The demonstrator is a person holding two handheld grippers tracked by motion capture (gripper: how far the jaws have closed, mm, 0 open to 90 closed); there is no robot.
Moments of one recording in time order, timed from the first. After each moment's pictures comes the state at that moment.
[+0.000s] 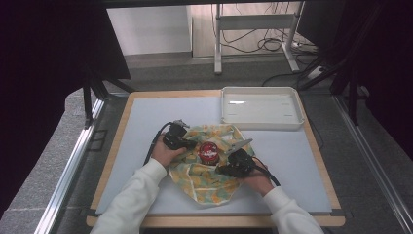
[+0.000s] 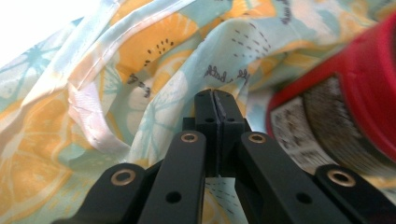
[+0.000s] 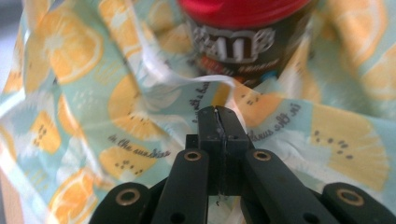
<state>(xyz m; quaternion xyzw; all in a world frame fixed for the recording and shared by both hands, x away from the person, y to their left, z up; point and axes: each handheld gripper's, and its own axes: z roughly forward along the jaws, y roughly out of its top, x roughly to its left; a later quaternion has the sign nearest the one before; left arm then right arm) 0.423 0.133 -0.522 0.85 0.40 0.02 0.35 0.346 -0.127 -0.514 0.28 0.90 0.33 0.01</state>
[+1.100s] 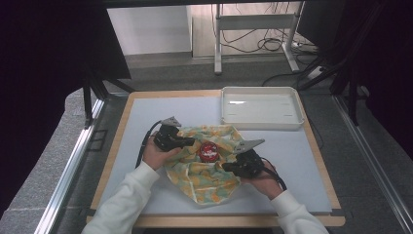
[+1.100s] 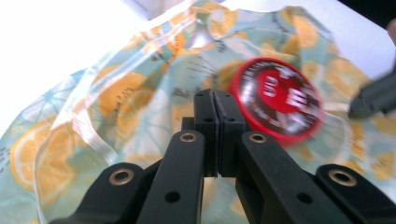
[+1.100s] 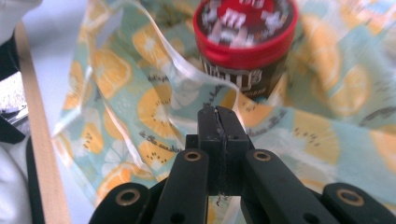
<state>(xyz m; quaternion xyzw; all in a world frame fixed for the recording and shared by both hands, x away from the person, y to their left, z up) 0.377 0.150 -0.472 0.83 0.35 0.04 0.43 0.329 -0.145 -0.481 0.26 0.88 0.39 0.05</state>
